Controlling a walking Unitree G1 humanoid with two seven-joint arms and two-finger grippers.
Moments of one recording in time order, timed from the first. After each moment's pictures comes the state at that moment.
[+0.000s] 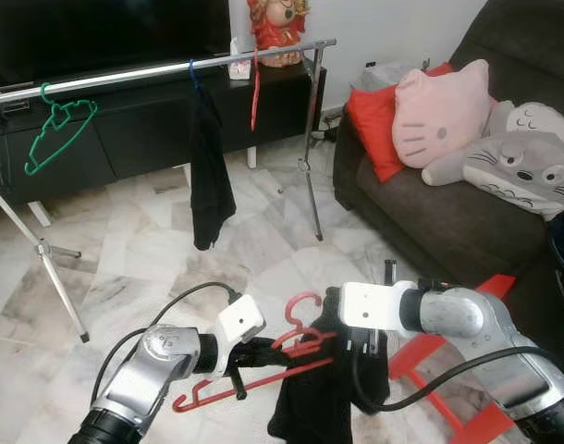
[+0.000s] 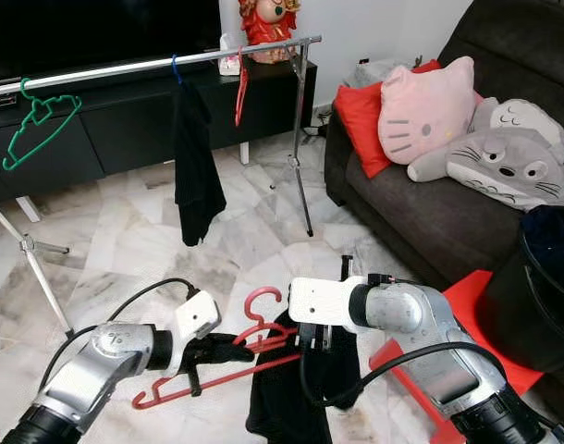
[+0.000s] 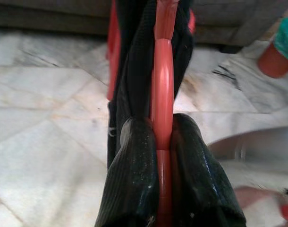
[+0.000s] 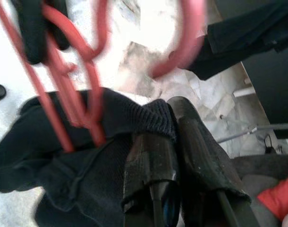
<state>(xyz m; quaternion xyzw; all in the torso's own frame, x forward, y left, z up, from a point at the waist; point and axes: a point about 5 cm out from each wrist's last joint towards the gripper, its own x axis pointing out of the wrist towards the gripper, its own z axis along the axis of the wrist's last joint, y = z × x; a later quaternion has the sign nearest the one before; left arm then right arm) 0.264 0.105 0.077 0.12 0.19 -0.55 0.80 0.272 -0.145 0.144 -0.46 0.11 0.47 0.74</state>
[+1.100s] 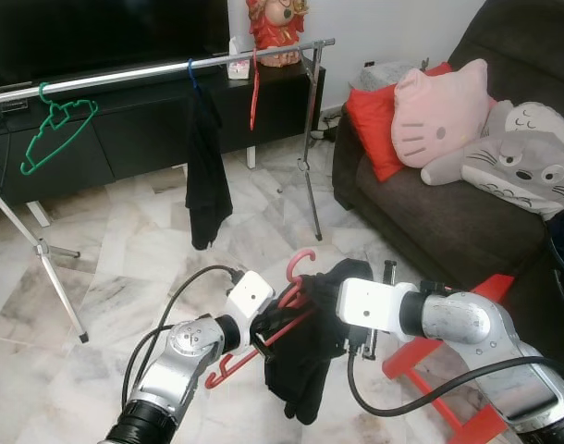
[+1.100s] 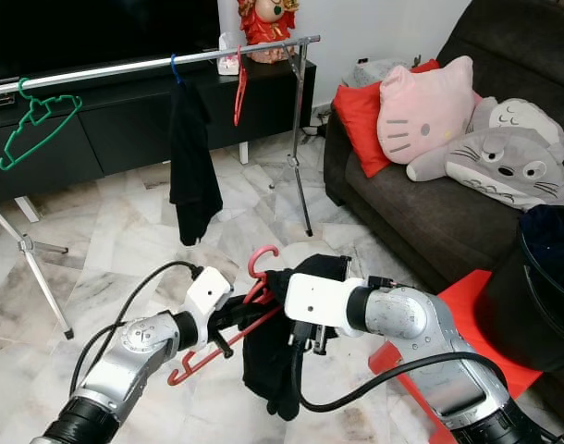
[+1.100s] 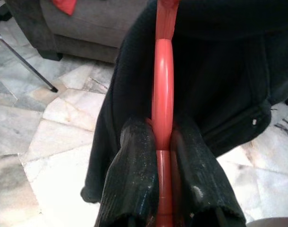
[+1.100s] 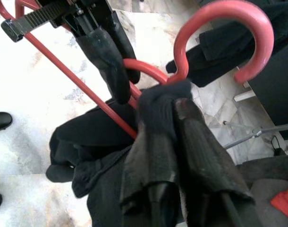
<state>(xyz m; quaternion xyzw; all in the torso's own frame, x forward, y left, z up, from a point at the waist) 0.288 0.089 0.075 0.08 0.12 -0.42 0.90 0.264 -0.141 0.150 -0.42 0.10 0.46 0.78</state>
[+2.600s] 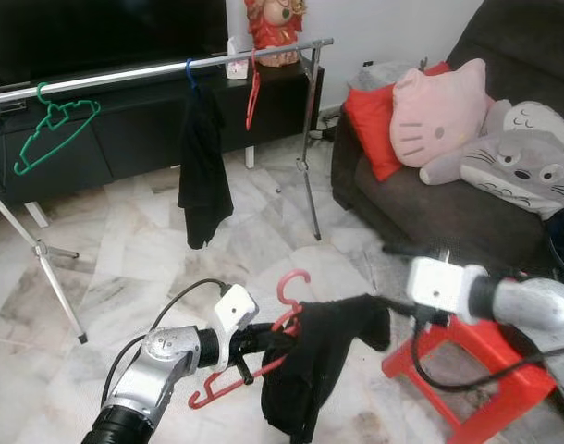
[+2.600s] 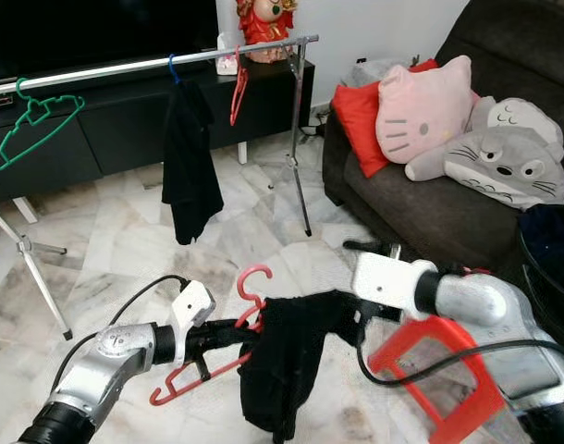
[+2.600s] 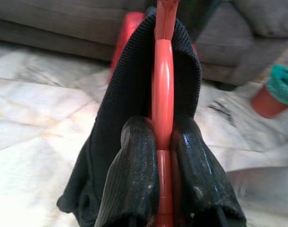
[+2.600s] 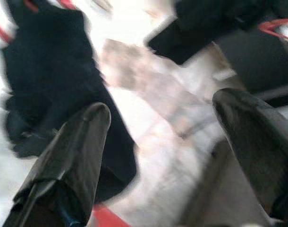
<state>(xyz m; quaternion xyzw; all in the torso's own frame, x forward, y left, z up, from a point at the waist) 0.269 0.109 0.068 0.03 0.17 -0.55 0.81 0.263 -0.213 0.159 -0.40 0.10 0.47 0.78</state>
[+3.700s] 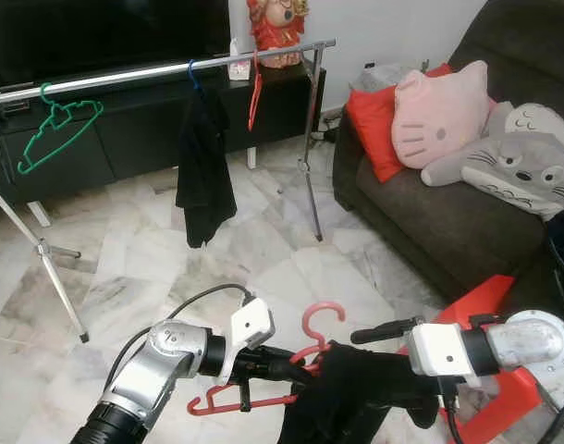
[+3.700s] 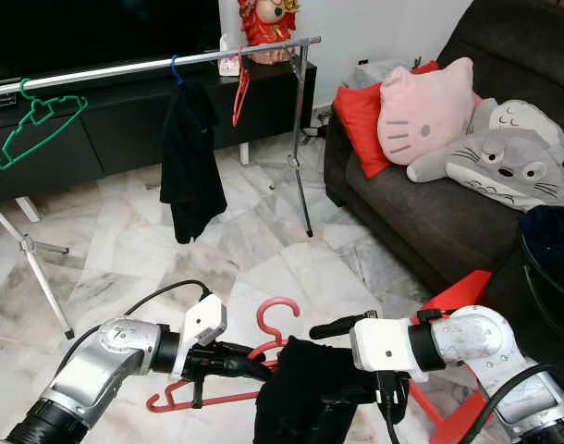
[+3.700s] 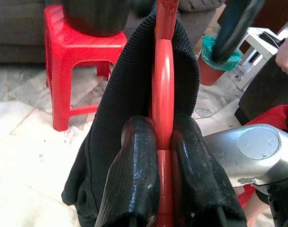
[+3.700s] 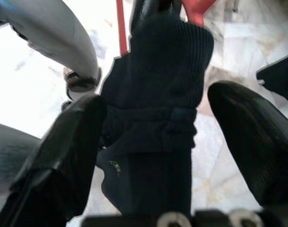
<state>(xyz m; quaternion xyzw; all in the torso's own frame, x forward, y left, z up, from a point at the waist) 0.250 0.092 0.090 0.07 0.16 -0.67 0.72 0.236 -0.202 0.121 -0.31 0.14 0.64 0.68</state>
